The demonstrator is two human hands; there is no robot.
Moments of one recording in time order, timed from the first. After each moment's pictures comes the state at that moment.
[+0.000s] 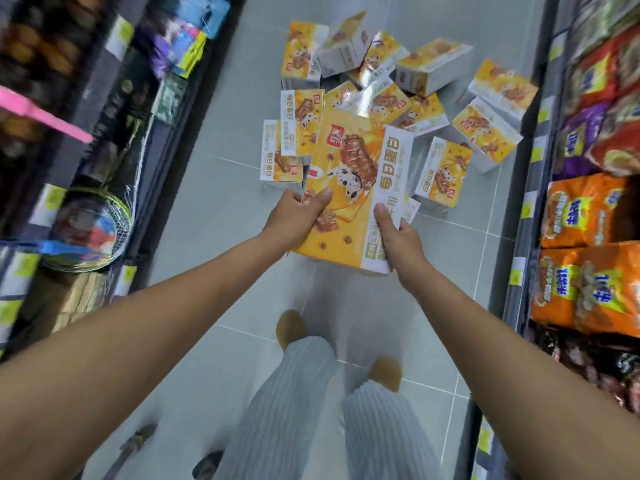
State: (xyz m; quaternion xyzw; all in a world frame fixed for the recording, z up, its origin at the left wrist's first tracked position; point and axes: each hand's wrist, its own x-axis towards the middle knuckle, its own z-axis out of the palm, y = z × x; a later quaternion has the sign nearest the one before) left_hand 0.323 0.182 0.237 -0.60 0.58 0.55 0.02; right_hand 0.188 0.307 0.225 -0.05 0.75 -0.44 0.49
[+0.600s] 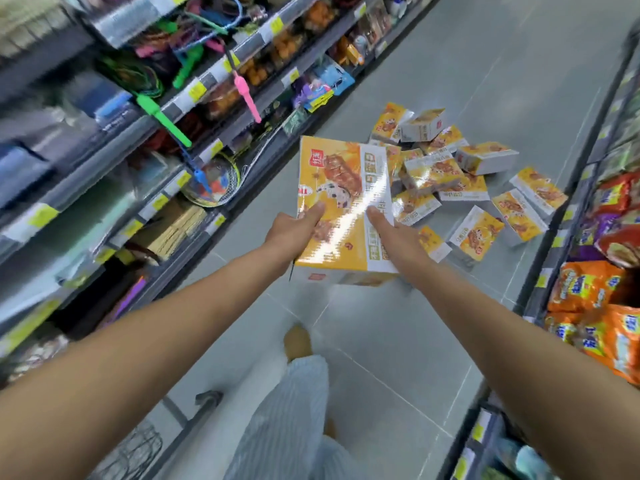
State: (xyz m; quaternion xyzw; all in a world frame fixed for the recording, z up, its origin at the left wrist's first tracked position) left_hand 0.528 0.357 0.412 -0.70 0.41 0.56 -0.16; right_hand 0.347 0.408 0.422 -0.33 0.73 -0.29 0.52
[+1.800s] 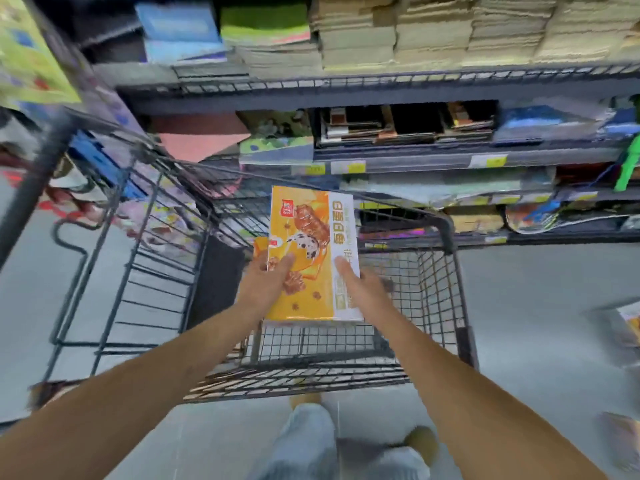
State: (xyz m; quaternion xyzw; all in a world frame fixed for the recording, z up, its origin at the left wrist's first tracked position) left_hand 1.162 0.814 0.445 -0.86 0.03 0.37 -0.34; right_hand 1.028 0.698 0.421 -0.62 0.48 0.02 0.62
